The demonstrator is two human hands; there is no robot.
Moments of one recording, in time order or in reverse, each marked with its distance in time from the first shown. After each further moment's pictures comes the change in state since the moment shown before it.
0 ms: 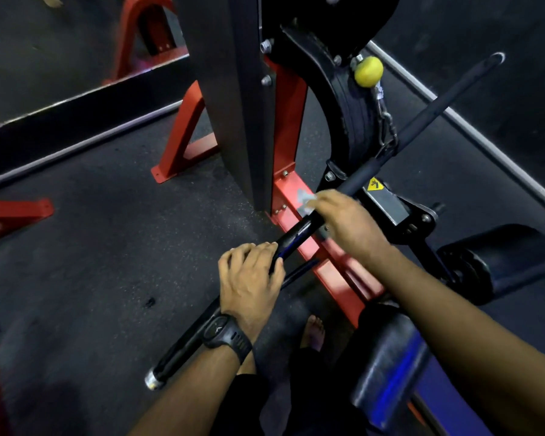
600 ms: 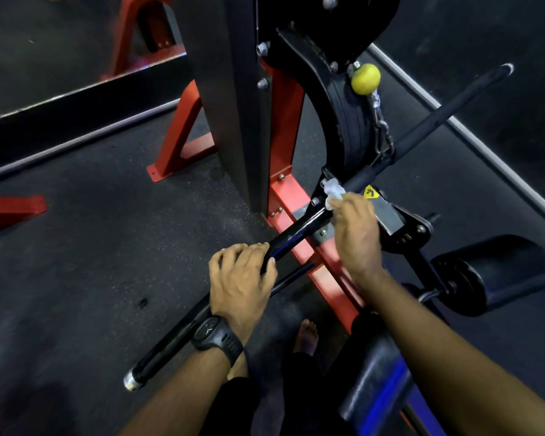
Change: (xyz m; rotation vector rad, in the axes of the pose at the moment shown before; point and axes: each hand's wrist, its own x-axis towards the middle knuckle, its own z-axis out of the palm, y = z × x) left_hand 0.012 0.004 0.007 0.051 -0.003 -0.031; right_hand -0.016 0.017 0.012 0.072 0.373 0.199
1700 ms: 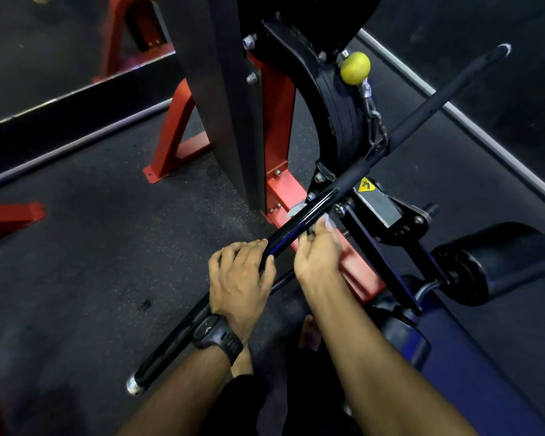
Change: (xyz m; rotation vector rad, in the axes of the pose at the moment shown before) left_hand 0.003 0.004 0.003 0.007 -0.055 0.013; right_hand -0.006 -0.068 0.040 1.626 0.681 1.404
